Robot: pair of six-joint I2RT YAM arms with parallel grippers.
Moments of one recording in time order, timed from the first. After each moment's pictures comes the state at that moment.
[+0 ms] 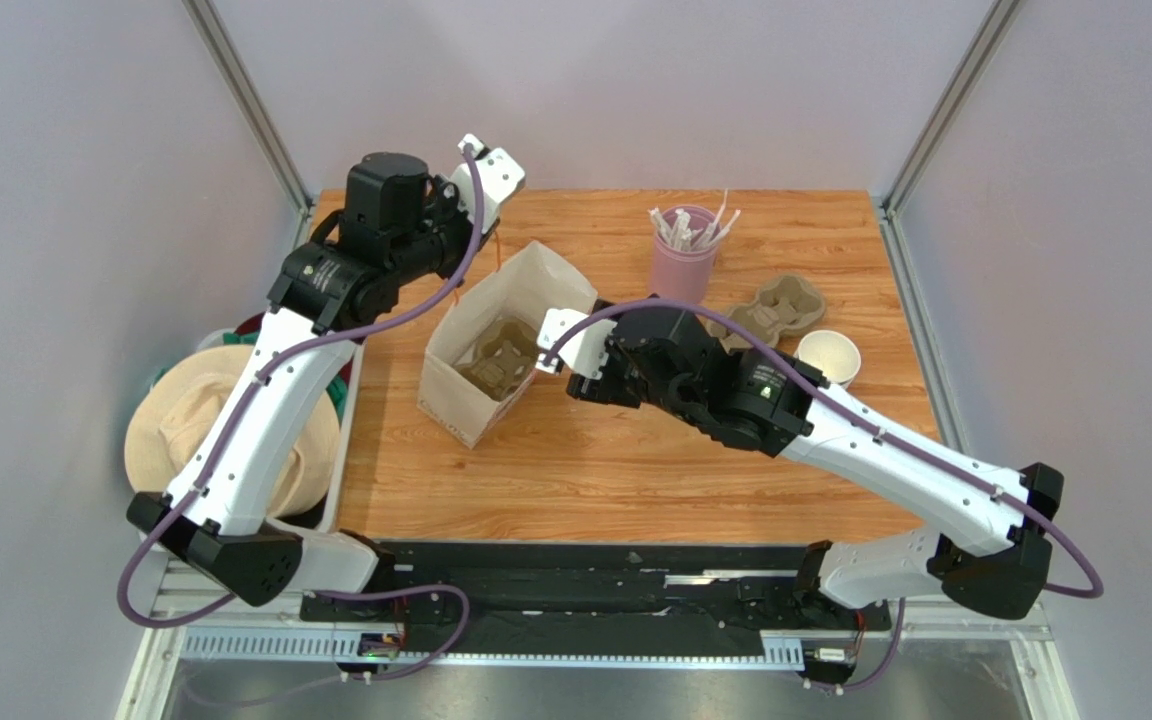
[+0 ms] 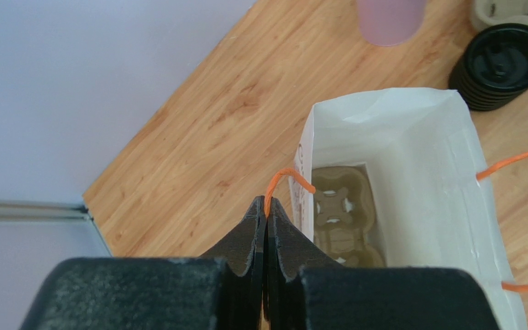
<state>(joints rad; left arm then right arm) -0.48 1.35 1.71 -0.81 0.08 0.43 1.10 1.29 1.41 -0.71 0.33 -0.54</state>
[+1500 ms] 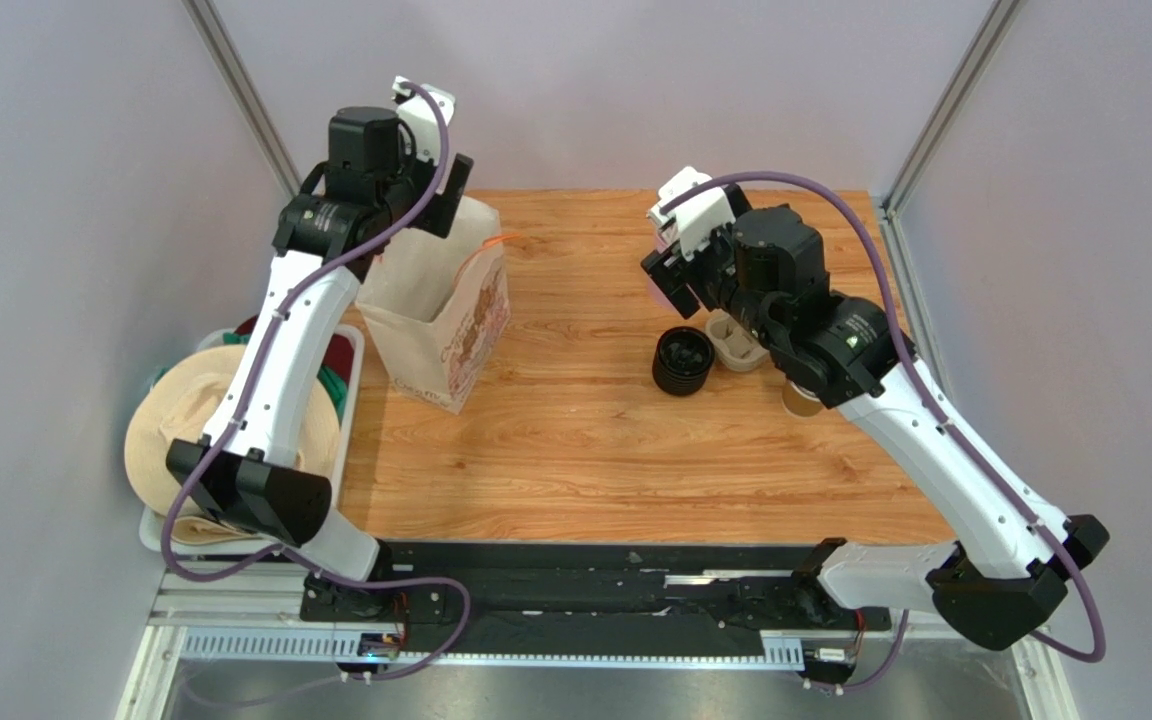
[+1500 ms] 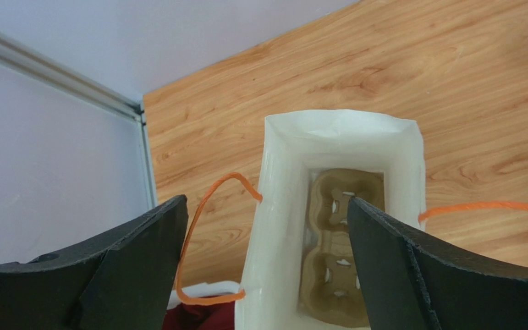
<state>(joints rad) -0.27 1.56 1.84 -0.75 -0.16 0.27 0.72 1.23 1.54 -0.61 0.30 -0.38</state>
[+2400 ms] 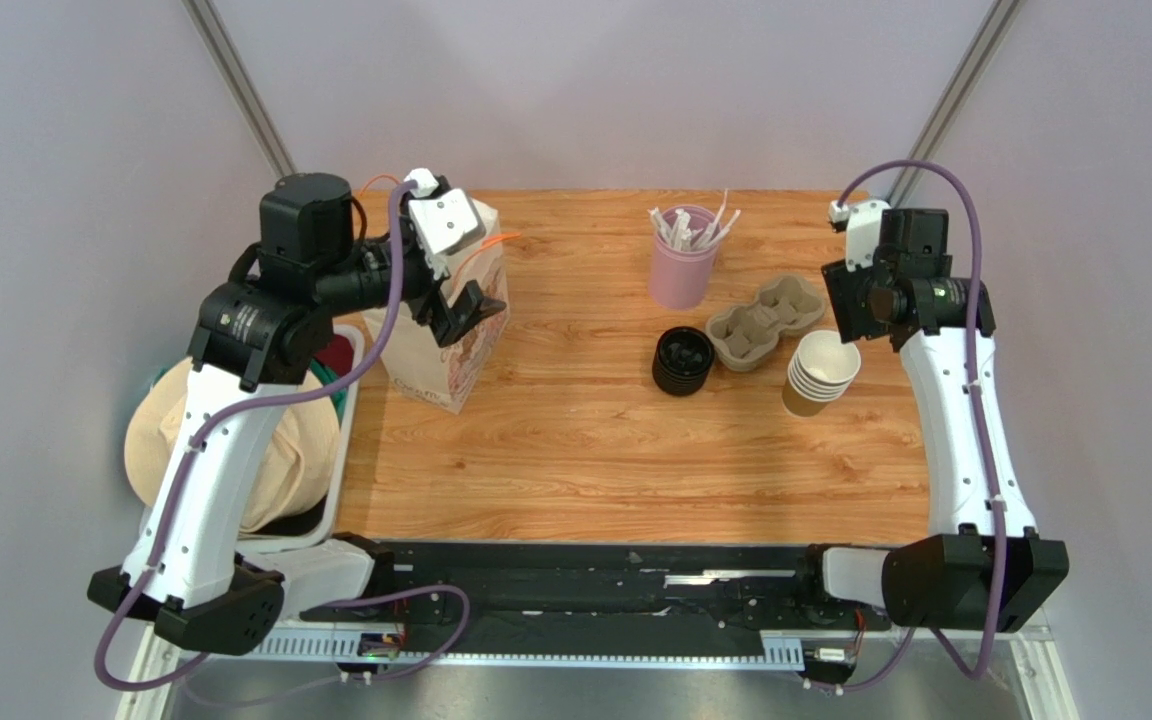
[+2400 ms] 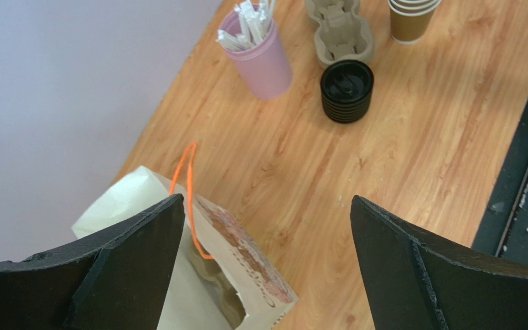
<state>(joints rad) -0.39 1.19 1.73 -0.92 0.56 0.53 -0.03 1.27 1.41 -0.96 0.12 -0.36</state>
